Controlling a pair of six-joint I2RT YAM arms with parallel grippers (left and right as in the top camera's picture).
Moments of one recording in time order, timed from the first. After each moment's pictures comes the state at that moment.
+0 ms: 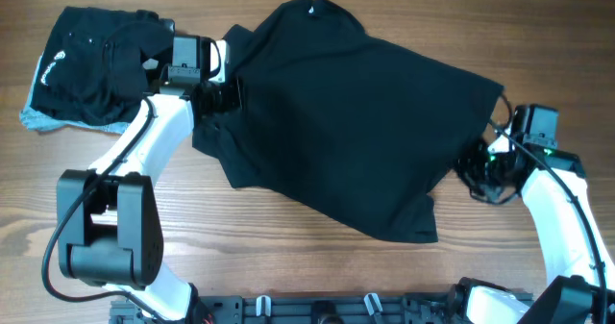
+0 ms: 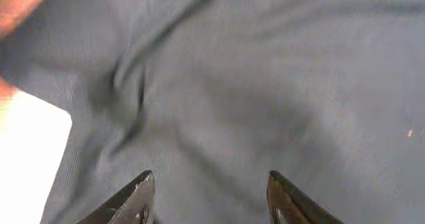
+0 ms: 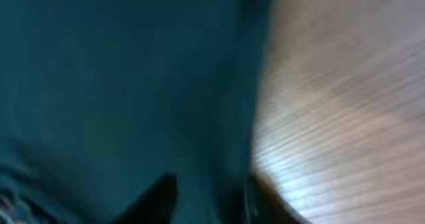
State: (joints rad) left arm -0.12 1.79 1.17 -0.45 0.18 -0.19; right arm -0.25 1.34 0.79 -0.70 -0.33 0.55
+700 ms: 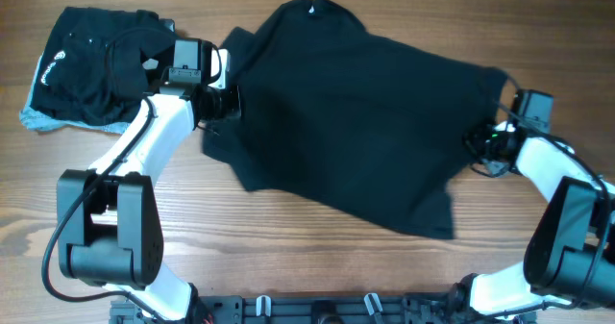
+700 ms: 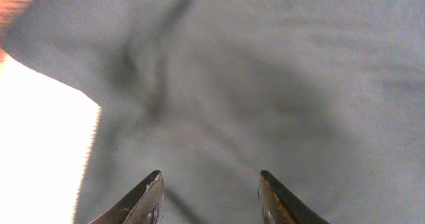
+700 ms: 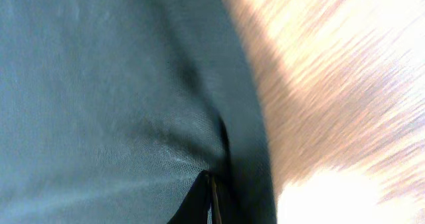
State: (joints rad) left arm -0.12 1.79 1.17 -0.50 0.18 -0.18; right arm -0.32 1.70 0.82 -0.30 -0.16 0.64
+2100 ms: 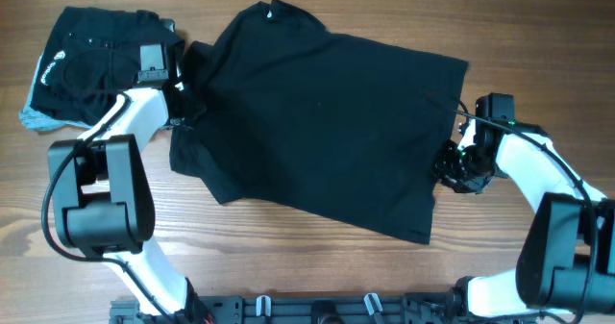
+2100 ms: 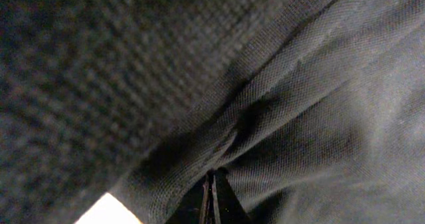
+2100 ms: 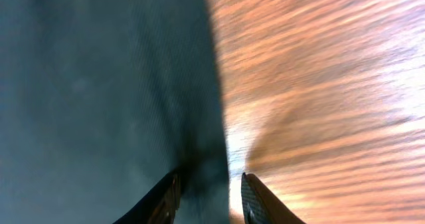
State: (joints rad) left arm 0.06 1.96 1.19 -0.43 0.00 -0.33; right arm -0.13 1.65 0.85 -0.74 -0.22 0.37
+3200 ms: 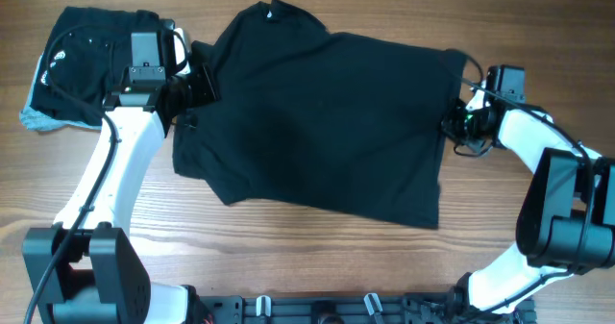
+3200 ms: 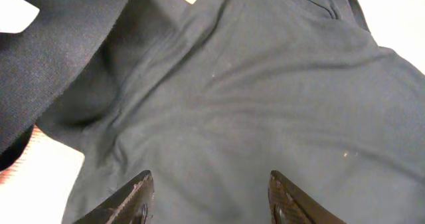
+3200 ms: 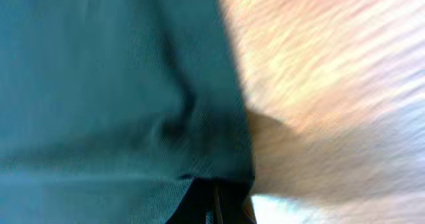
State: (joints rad) left arm -0.03 1.60 1.18 -0.54 0.13 -0.32; right arm -0.20 1.86 1.02 -0.38 -0.24 0.46
